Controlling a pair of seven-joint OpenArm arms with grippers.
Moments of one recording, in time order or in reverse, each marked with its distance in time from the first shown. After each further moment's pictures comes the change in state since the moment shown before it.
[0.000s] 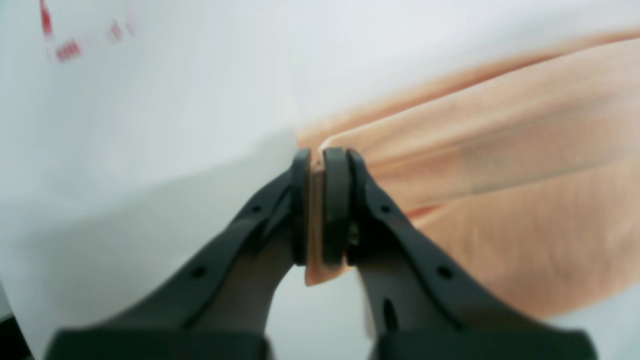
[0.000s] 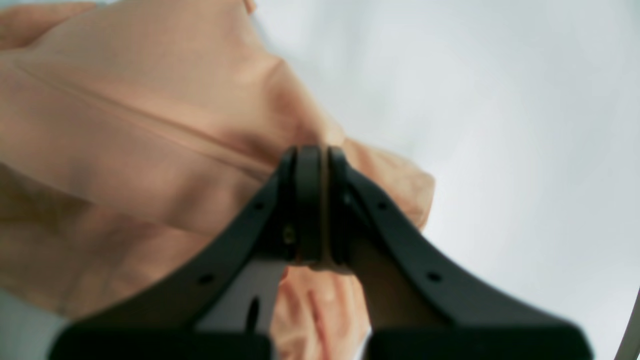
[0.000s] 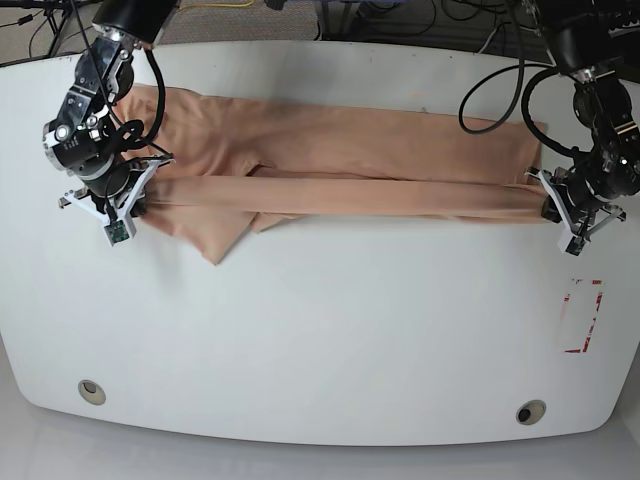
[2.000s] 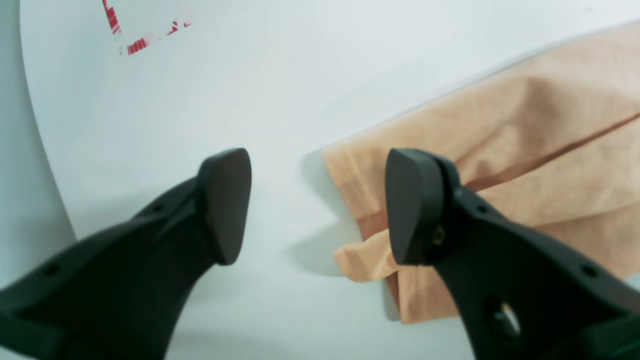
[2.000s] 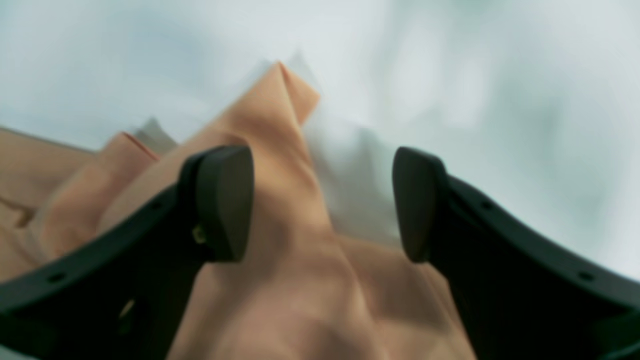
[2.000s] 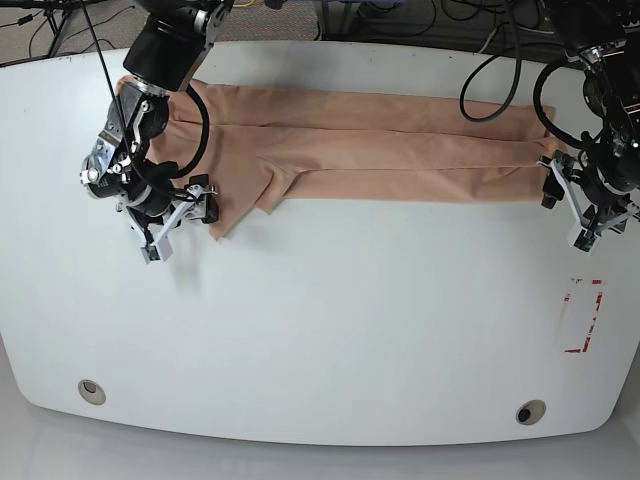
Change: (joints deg) left arm 2.4 -2.3 -0.5 11.2 -3.3 0.2 6.6; right arm 12.9 -7.4 1.9 -24.6 4.4 -0.5 -0.3
